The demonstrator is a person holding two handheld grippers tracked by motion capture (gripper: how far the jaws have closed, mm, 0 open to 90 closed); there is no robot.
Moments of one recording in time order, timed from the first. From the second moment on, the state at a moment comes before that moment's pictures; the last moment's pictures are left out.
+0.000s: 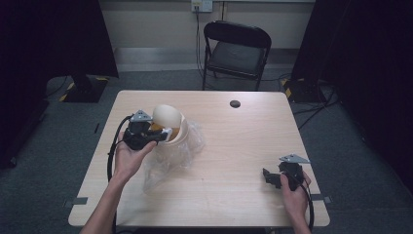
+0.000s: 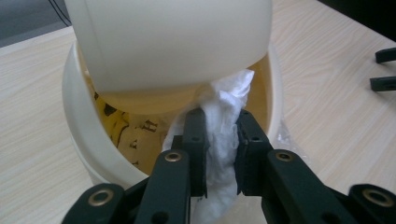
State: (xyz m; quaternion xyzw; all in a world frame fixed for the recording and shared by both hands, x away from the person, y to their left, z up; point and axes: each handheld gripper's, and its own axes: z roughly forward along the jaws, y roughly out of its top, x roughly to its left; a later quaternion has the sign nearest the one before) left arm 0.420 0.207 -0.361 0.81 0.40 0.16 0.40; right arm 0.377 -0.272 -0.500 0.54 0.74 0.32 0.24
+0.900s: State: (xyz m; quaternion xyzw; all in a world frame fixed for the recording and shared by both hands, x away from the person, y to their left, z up) left arm 0.443 0.185 -0.375 0.82 0.43 0.14 0.34; right arm 0.377 -0.272 -0.500 0.54 0.74 0.32 0.24
